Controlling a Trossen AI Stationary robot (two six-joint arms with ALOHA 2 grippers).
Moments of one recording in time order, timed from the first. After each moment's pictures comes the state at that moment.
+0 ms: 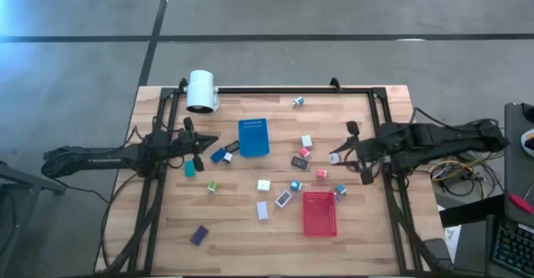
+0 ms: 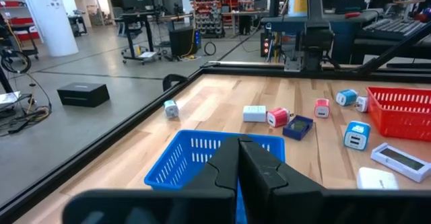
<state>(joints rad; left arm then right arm) 0.18 0.42 0.01 0.32 -0.13 0.06 0.11 0.71 0.70 -0.45 -0.02 -0.18</state>
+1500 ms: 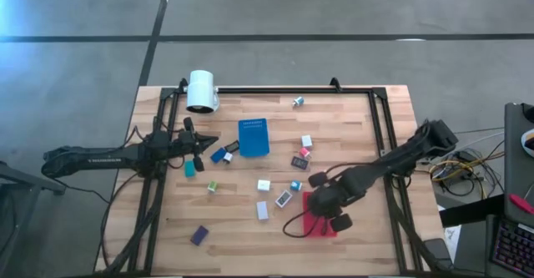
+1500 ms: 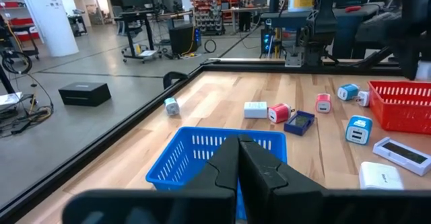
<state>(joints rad) 0.18 0.42 0.01 0.31 -0.13 0.07 0.45 1.63 1.15 -0.85 -0.04 0.10</state>
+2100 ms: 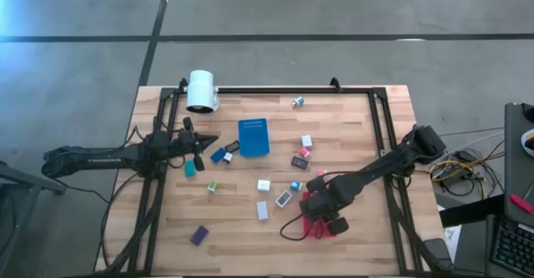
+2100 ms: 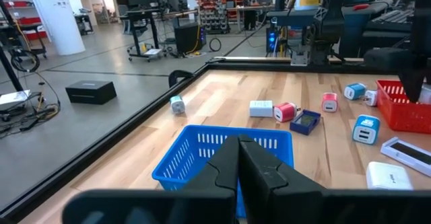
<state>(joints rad) 0.18 0.42 0.01 0.30 -0.16 0.07 0.45 1.76 1.15 -0.83 -0.09 0.10</state>
